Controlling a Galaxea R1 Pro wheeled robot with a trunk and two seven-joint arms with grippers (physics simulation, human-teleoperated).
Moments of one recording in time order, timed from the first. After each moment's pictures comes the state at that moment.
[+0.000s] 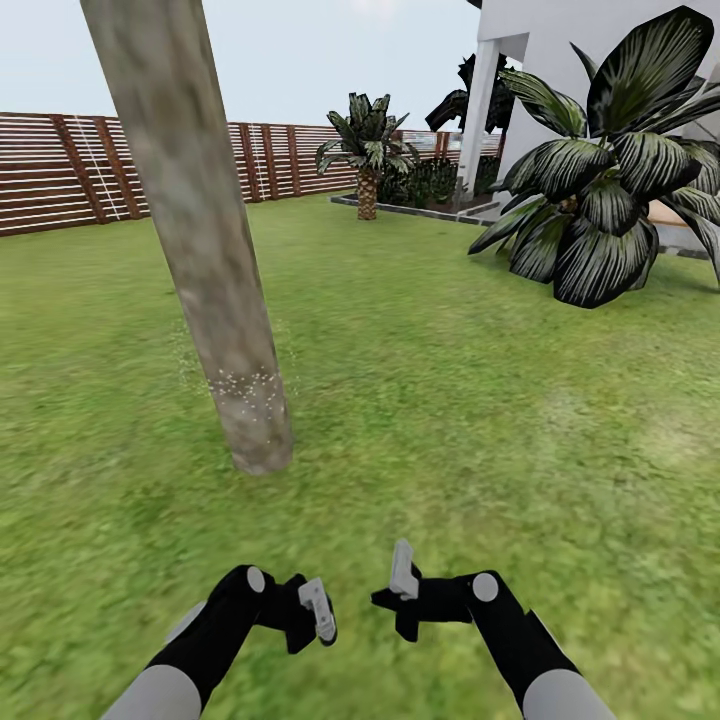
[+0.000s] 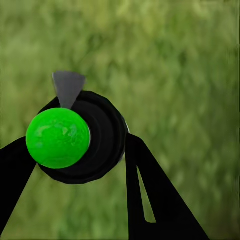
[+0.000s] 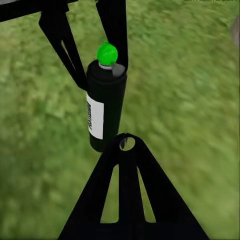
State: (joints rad) left arm -0.53 -0.08 -0.11 -0.74 -0.86 0.14 -0.91; right arm -0.52 0.09 -0.03 -0.72 0.69 -0.30 1.02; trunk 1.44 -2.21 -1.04
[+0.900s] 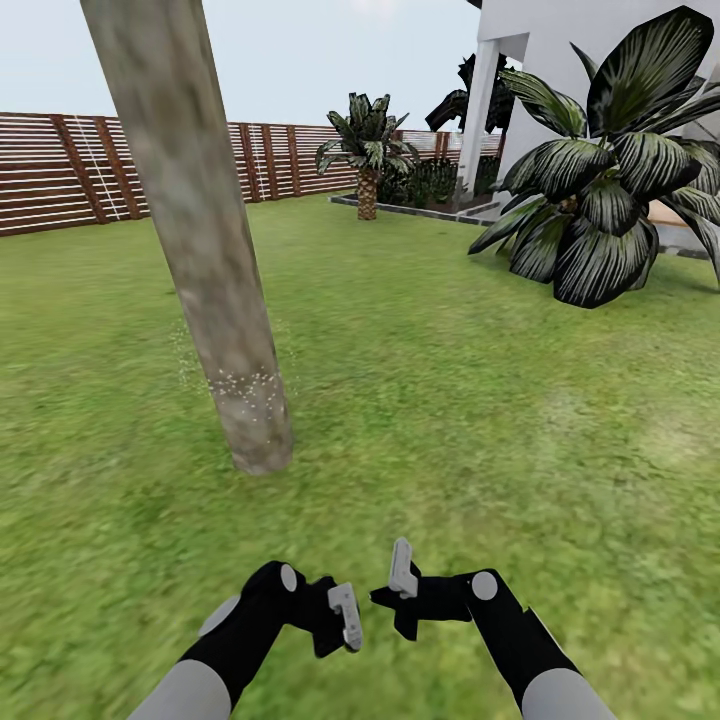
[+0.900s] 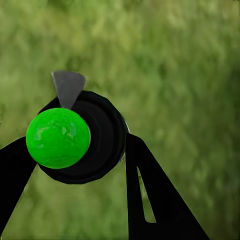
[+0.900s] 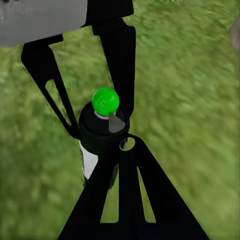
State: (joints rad) left arm -0.55 -0.15 -0.19 -0.74 -0.91 0.17 -0.93; right arm -0.52 0.09 -0.03 -0.73 0.69 -0.29 1.02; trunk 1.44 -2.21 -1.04
